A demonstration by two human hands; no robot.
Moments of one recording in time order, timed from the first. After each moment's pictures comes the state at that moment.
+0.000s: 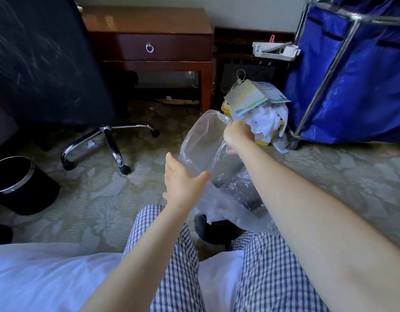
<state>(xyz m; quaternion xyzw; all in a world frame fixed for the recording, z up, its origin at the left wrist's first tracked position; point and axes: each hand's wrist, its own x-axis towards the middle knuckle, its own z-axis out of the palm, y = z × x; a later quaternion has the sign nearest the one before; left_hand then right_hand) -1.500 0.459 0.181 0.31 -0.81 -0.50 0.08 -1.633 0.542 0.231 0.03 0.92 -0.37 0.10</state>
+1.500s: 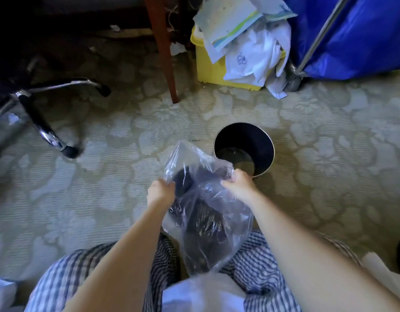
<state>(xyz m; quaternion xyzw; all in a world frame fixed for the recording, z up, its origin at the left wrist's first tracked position) -1.694 0.446 -0.056 0.41 -0.81 -0.37 -0.21 -1.745 0.638 -0.065 0.09 0.89 -0.31 0.32</state>
